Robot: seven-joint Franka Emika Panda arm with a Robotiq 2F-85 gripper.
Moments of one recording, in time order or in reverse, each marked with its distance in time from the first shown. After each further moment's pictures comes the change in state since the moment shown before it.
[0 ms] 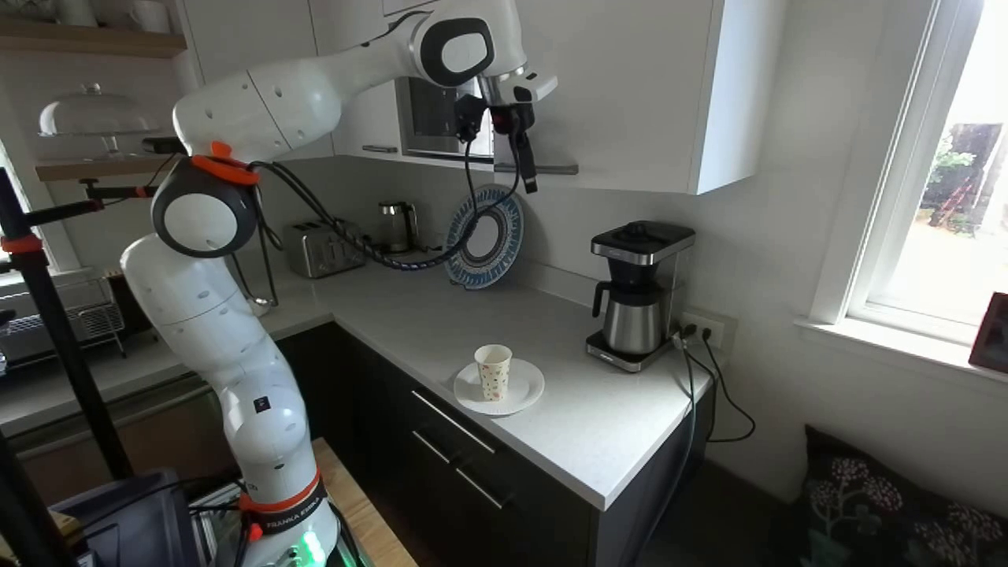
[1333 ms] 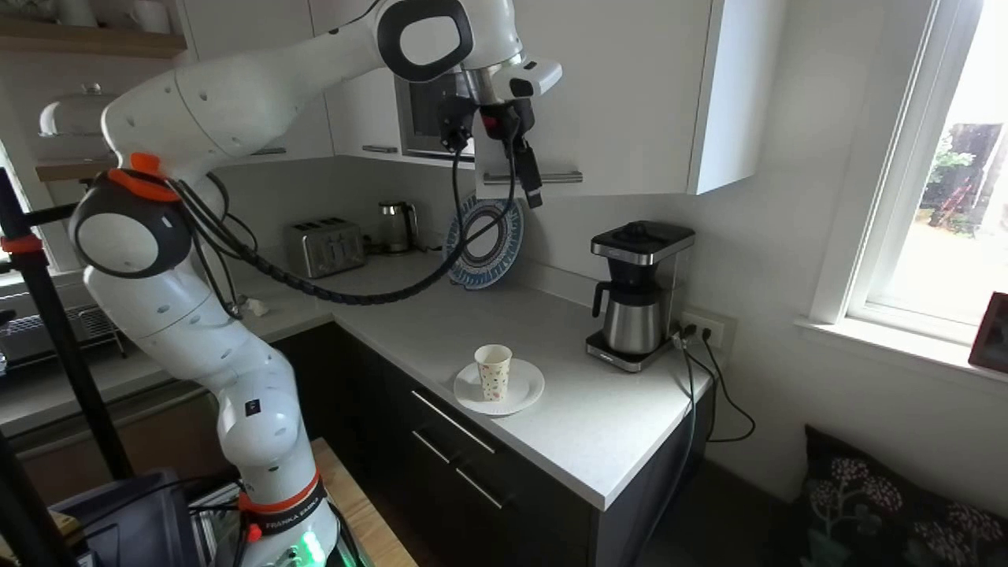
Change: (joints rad) arm -0.093 -0.147 -0.133 -0.127 -0.023 -0.036 -0.286
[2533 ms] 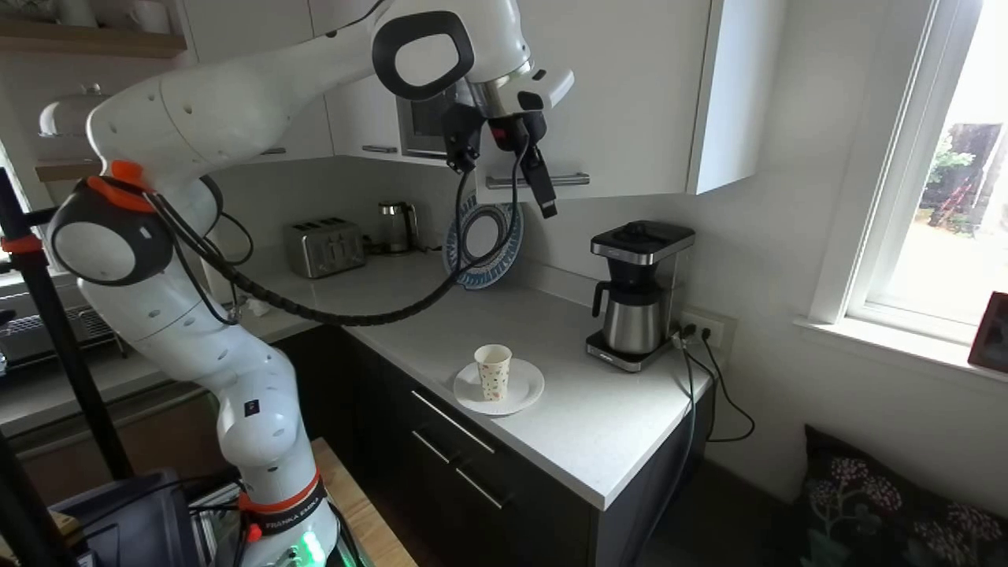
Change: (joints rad) arm -0.018 -0.032 -0.066 -0.076 0.067 0.107 -0.058
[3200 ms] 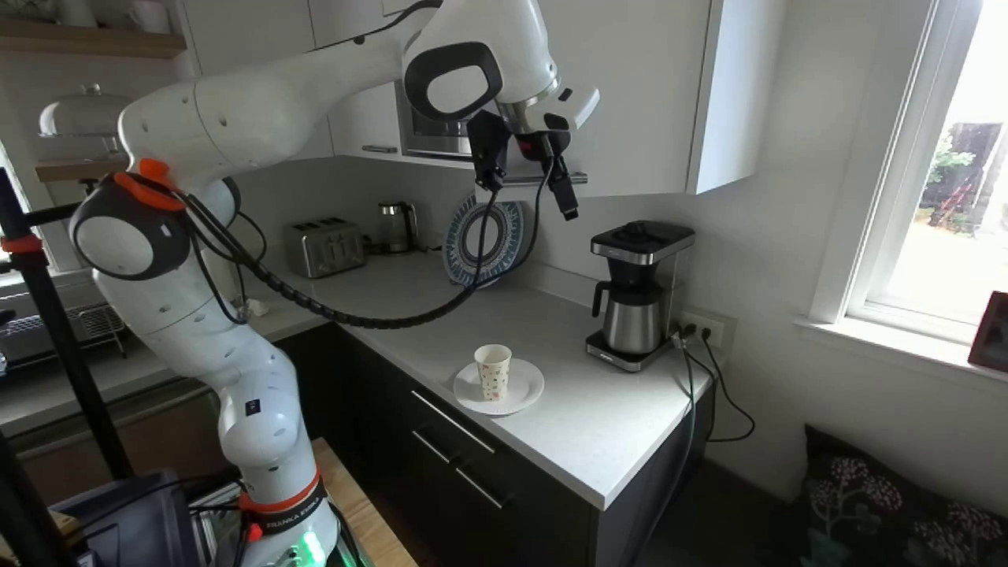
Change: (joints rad) arm 0.000 0.059 -0.028 -0.011 0.144 0.104 0.002
